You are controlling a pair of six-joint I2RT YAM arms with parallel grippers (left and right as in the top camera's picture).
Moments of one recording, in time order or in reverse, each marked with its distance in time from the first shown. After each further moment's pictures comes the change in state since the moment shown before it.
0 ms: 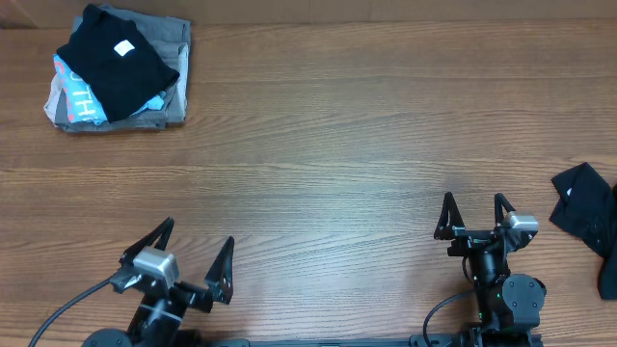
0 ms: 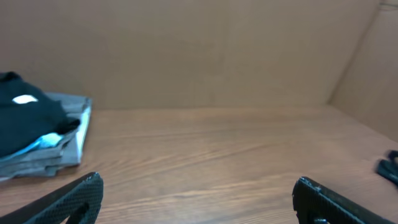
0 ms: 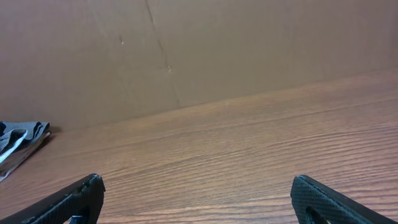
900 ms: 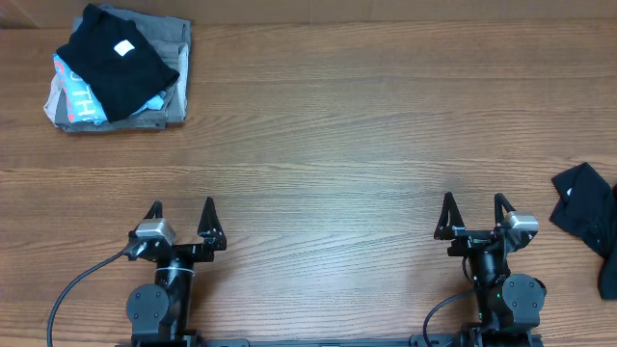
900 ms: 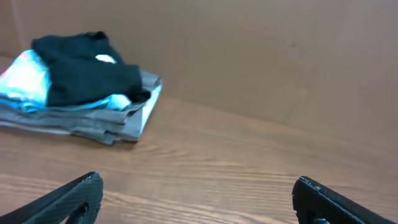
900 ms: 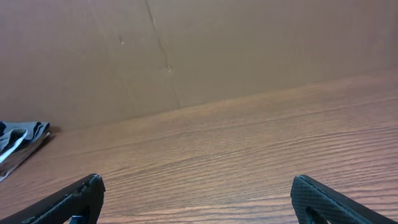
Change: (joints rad) left arm -0.006 -0.007 -0.526 0.561 -0.326 -0.127; right arm 0.000 0.000 0.000 0.000 0.000 0.000
